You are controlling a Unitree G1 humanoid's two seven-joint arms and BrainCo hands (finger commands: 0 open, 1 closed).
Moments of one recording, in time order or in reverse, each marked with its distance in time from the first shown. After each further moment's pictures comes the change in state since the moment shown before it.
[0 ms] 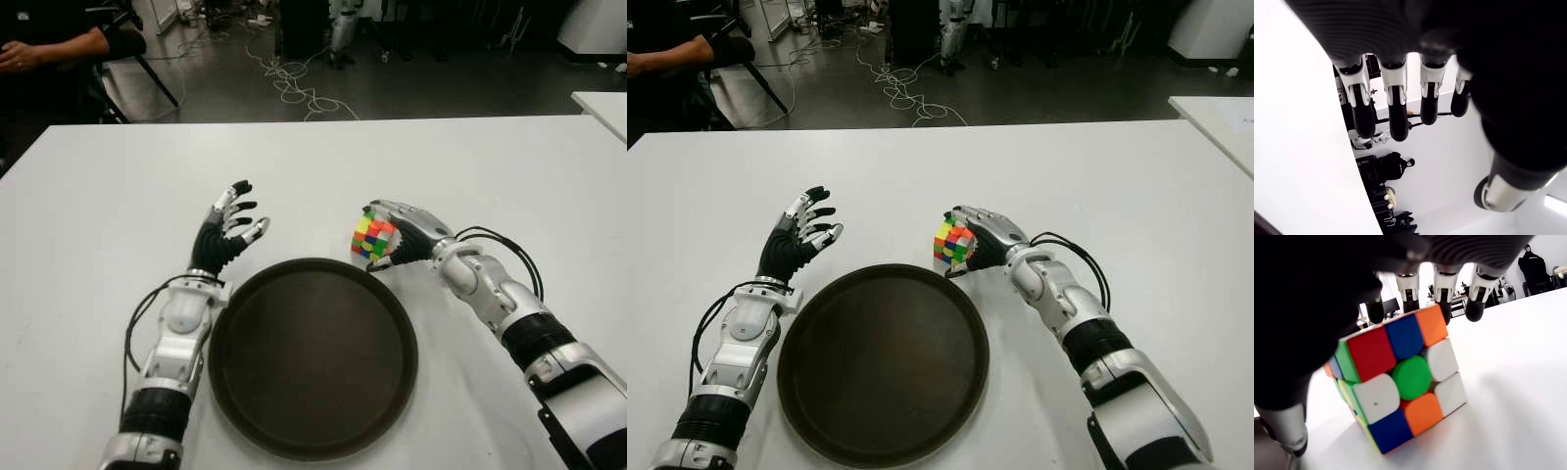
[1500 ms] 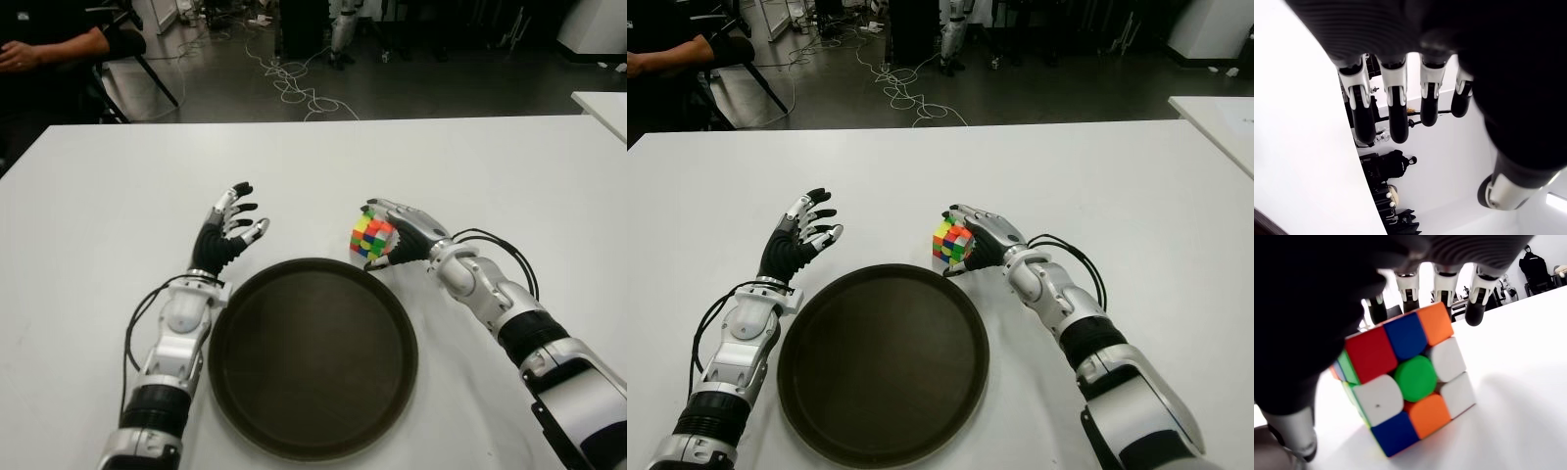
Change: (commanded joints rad) left arm -0.016 0.006 0.001 0.037 0.002 -0.032 -0.003; right arm -0.024 0.026 -0.012 0.109 0.056 -0.146 -0.069
